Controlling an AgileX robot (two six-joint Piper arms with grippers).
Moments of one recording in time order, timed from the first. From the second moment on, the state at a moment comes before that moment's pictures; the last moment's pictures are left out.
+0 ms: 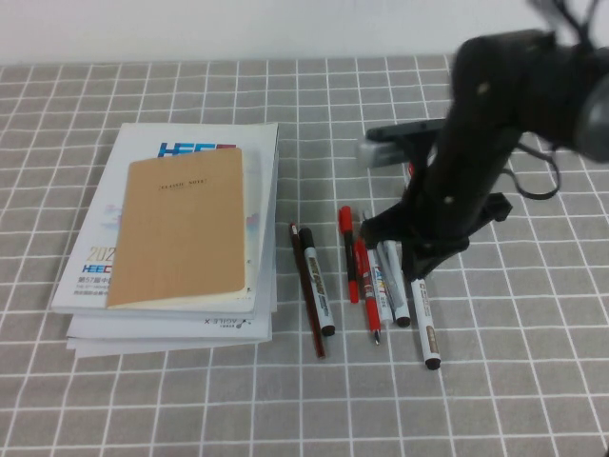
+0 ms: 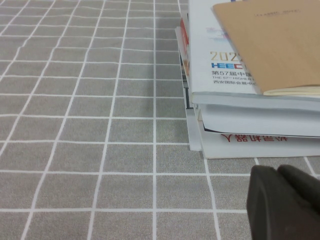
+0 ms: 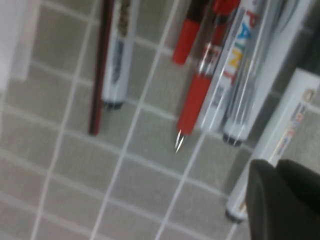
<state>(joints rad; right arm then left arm) 0.52 1.94 -1.64 0.14 1.22 0.14 -0.09 -0.01 0.03 0.01 0.38 -0.01</state>
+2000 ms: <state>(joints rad) 0.52 1.48 -0.87 -0.23 -0.41 0.36 -0.09 -0.01 0.03 0.01 0.38 -0.01</state>
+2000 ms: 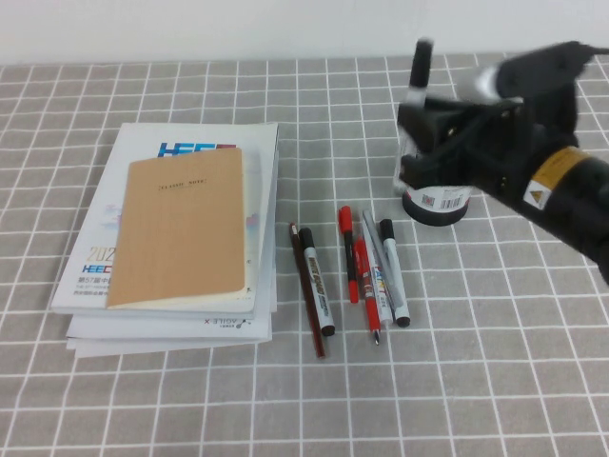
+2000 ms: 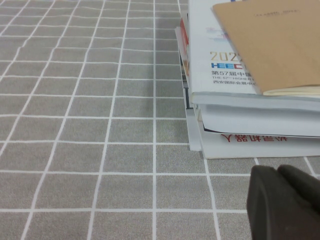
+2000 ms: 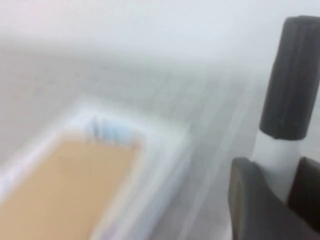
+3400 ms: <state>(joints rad) 0.45 1.51 -0.80 0.15 -0.74 -0.07 -0.09 -0.01 0.03 0.01 0.38 -0.01</state>
